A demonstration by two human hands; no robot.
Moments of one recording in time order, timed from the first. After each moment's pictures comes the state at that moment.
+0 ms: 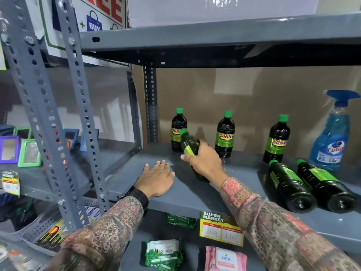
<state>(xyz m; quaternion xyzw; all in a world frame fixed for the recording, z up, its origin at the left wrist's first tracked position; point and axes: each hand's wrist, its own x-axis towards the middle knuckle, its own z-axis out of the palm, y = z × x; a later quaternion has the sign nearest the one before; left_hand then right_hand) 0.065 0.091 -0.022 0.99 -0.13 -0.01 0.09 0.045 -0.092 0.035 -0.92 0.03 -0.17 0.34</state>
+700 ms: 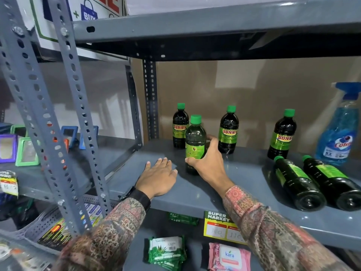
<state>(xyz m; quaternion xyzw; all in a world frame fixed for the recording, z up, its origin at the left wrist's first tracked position) 0.060 0.090 -0.019 0.99 -0.13 -0.01 0.08 0.061 -0.100 -0.008 -0.82 -0.04 -0.27 0.50</state>
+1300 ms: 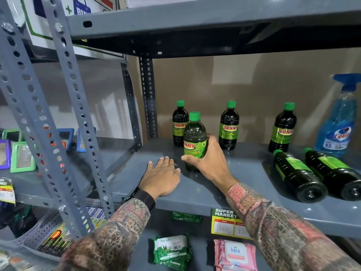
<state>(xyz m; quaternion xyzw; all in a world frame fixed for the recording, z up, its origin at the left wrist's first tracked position) 0.066 0.092 -0.024 0.99 -0.14 0.00 0.08 0.058 -0.095 -0.008 -0.84 -0.05 -0.29 0.45</state>
